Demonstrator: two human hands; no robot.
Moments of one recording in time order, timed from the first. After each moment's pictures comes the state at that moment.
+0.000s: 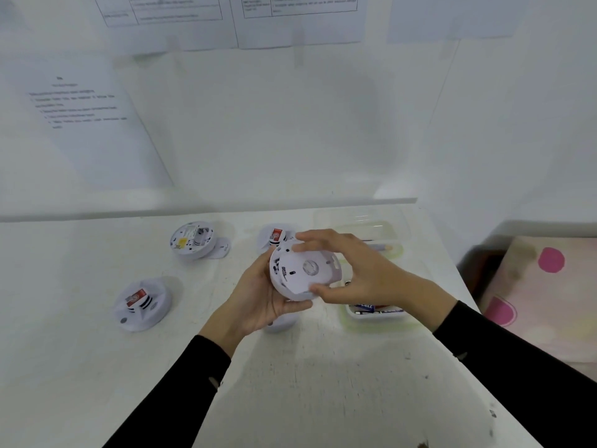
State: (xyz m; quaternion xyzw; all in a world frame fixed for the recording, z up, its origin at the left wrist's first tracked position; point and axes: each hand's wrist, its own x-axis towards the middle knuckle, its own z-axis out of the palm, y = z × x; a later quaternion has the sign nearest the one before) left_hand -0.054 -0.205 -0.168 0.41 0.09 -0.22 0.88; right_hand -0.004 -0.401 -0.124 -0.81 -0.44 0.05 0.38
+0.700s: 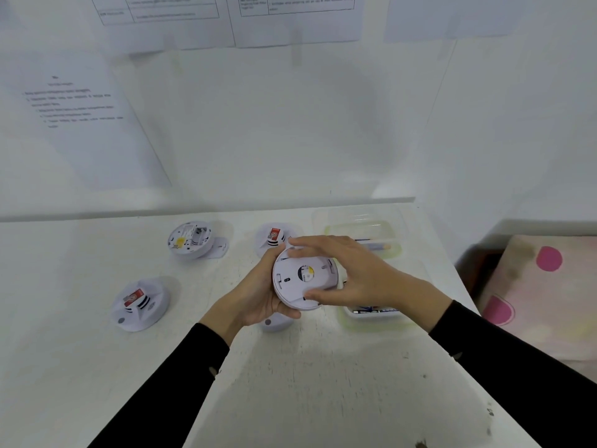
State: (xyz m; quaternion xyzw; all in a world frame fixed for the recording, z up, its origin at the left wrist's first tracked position) left_hand -0.043 -0.201 -0.168 0.55 0.09 -0.27 0.79; right_hand 0.001 -0.401 -0.134 -0.82 -0.46 0.04 0.34
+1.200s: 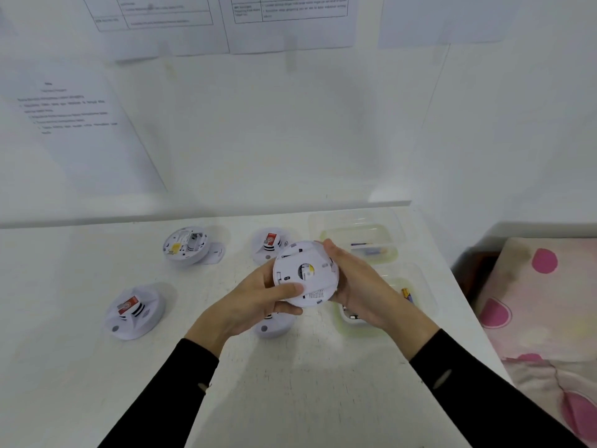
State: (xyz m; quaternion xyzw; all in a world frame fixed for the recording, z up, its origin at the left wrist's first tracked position) left_hand -0.051 -0.200 -0.166 0.63 0.02 -0.18 0.75; right_hand -0.006 -0.393 -0.158 -0.59 -0.06 0.32 0.74
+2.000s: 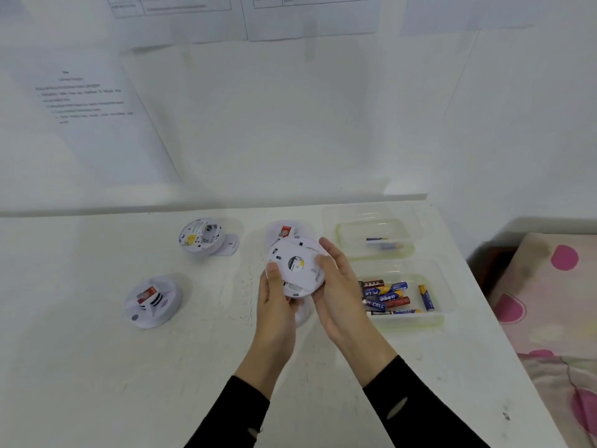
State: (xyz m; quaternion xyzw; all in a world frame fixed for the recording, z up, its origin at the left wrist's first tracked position) left_hand -0.078 -0.241 -0.190 0.50 0.22 0.09 0.83; right_hand -0.038 -0.323 -0.173 -0.39 0.10 0.17 0.90
